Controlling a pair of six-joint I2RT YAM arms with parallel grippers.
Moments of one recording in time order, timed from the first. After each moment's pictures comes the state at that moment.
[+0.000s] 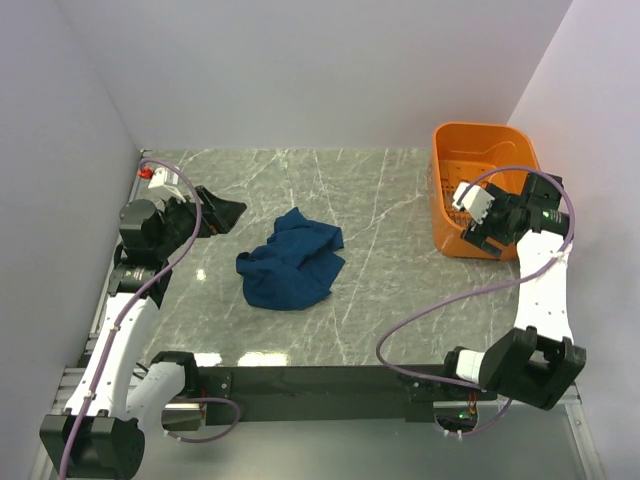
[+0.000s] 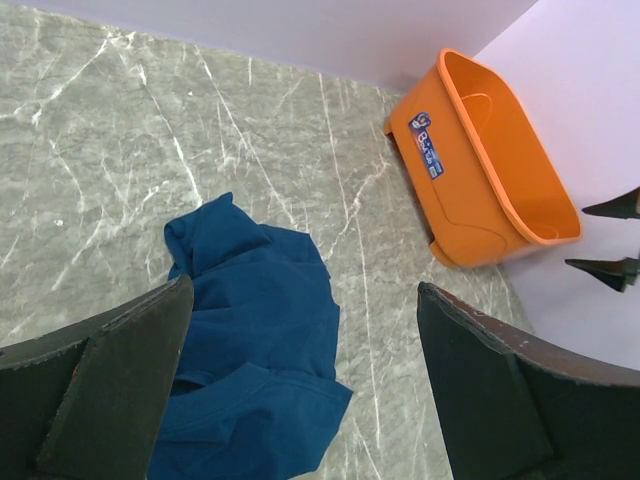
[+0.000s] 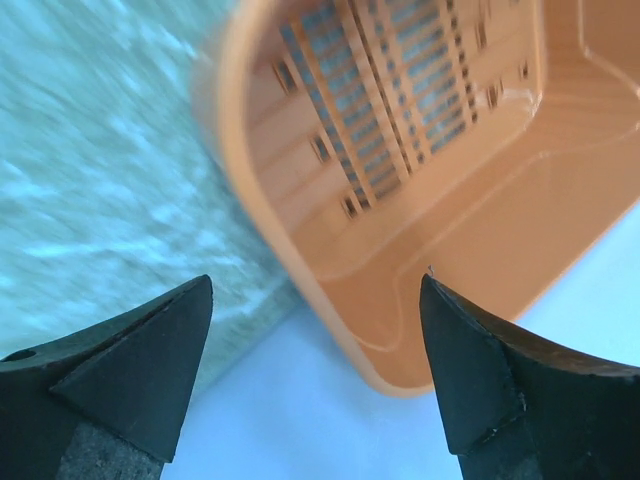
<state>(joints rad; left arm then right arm) -0.04 0.87 0.81 -0.07 0.47 -0.54 -0.35 1.24 1.22 -0.92 -0.34 -1.38</state>
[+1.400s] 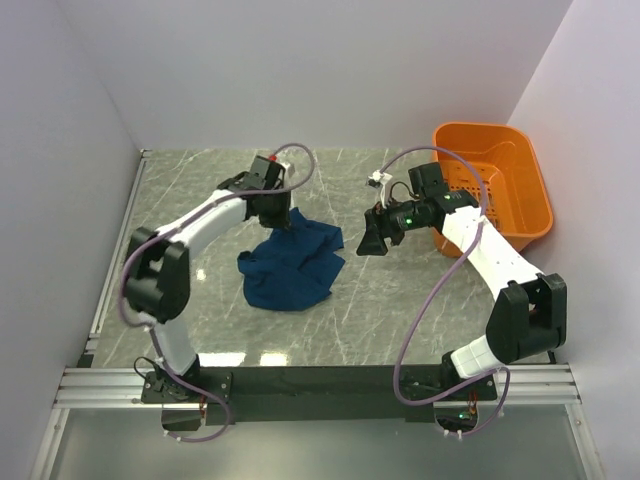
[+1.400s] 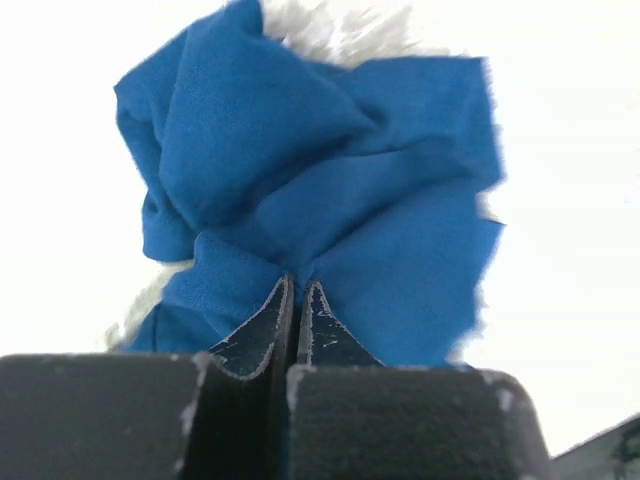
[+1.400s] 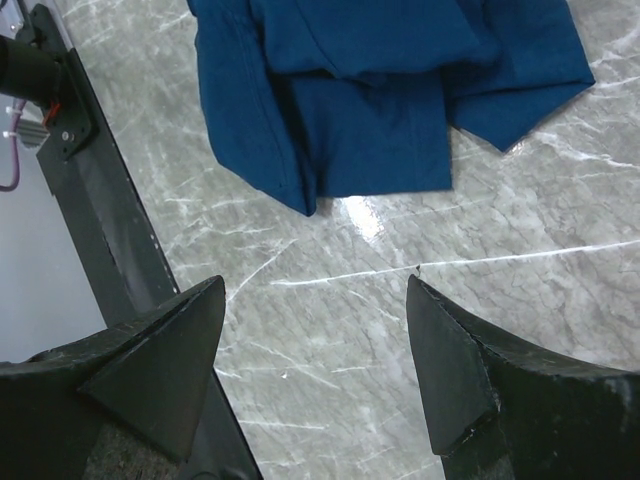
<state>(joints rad) -0.45 1.85 1.43 -0.56 0.14 -0.33 0.27 1.48 1.22 -0.74 -0.81 -0.31</state>
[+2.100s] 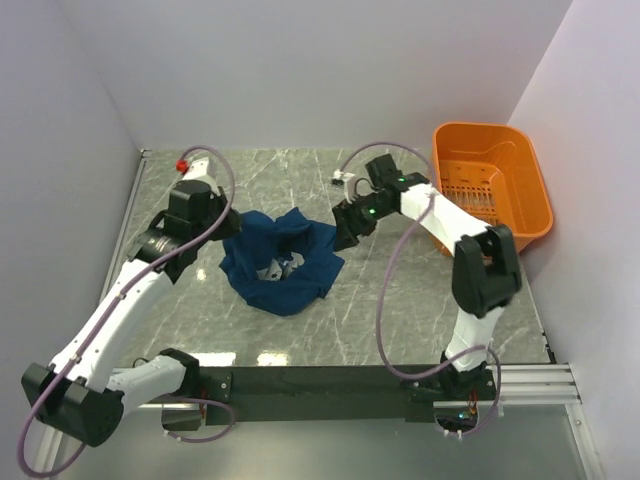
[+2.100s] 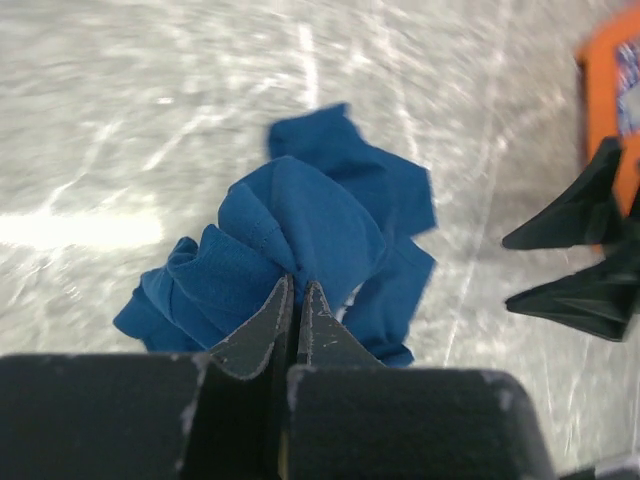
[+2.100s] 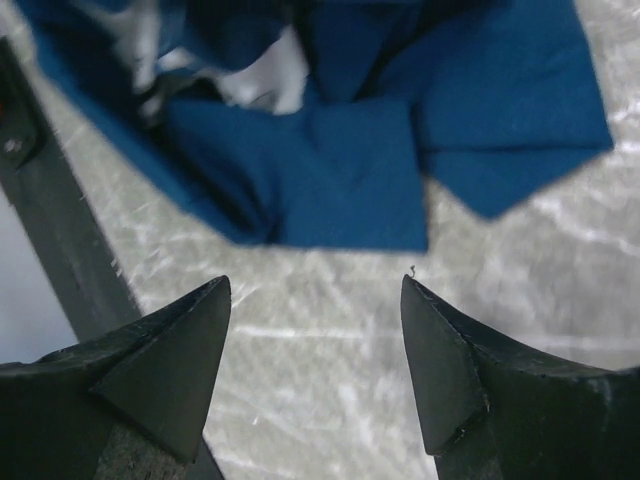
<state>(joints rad) -0.39 1.08 1.08 -0.53 -0.09 -0.52 0.38 1.78 1.43 -0.75 -0.71 -0.29</state>
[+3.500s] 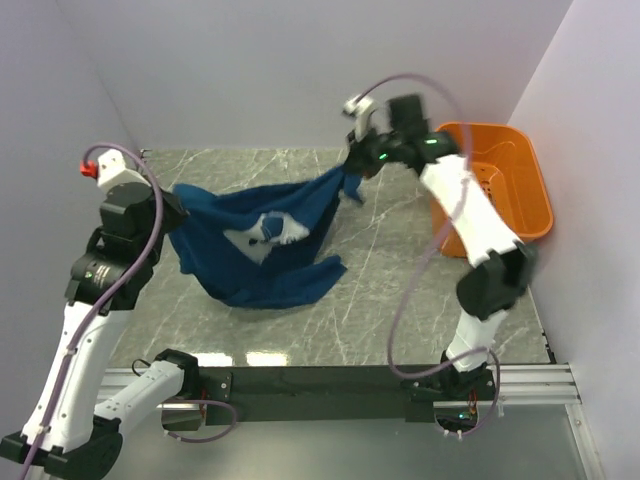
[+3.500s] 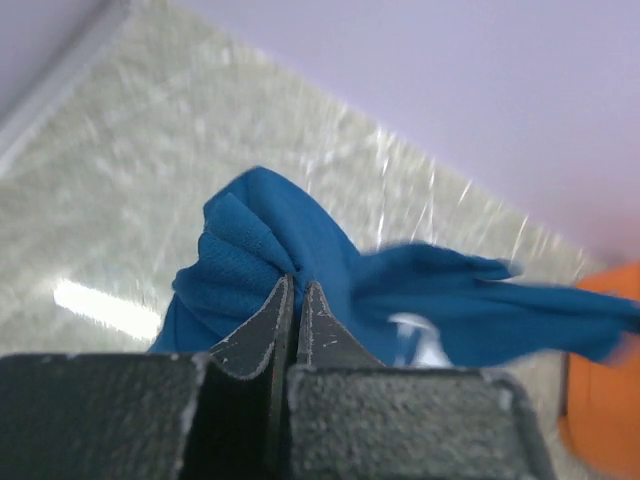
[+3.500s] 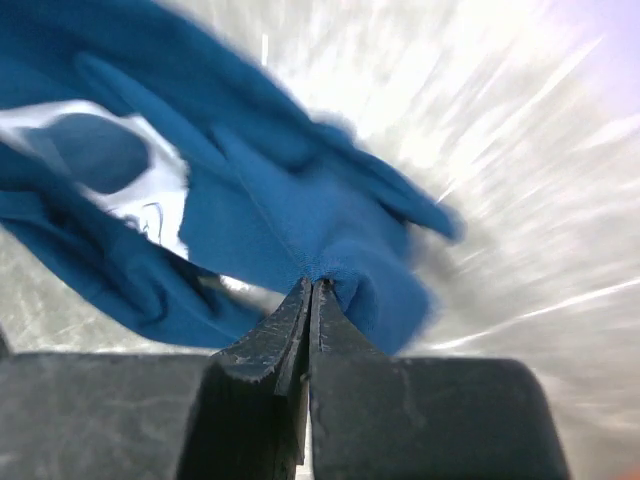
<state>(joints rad) -0.29 0.88 1.28 -0.74 -0.43 -0.62 0.38 1.85 1.91 -0.78 -0.54 -0.29</state>
